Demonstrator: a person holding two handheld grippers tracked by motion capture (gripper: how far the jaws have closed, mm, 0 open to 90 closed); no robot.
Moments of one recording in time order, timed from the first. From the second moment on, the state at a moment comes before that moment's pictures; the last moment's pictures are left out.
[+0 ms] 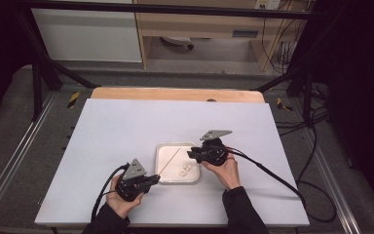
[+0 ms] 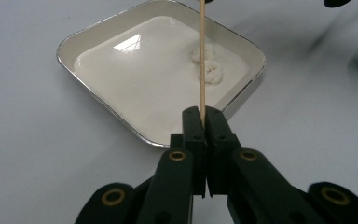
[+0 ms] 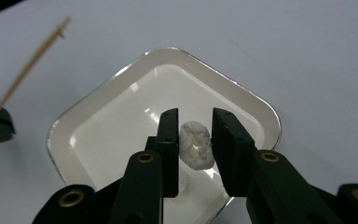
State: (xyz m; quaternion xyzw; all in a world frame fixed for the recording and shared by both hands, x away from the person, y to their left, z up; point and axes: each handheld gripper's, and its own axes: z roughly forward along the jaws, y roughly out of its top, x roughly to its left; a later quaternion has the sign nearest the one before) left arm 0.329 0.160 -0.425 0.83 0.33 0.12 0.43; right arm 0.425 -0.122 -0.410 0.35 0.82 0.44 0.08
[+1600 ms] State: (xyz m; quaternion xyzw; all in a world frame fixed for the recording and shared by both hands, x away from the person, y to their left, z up) left arm 0.318 0.151 -0.424 0.82 0.29 0.14 0.47; right arm 0.411 -0.139 -0.373 0.34 0.72 0.60 -0.09
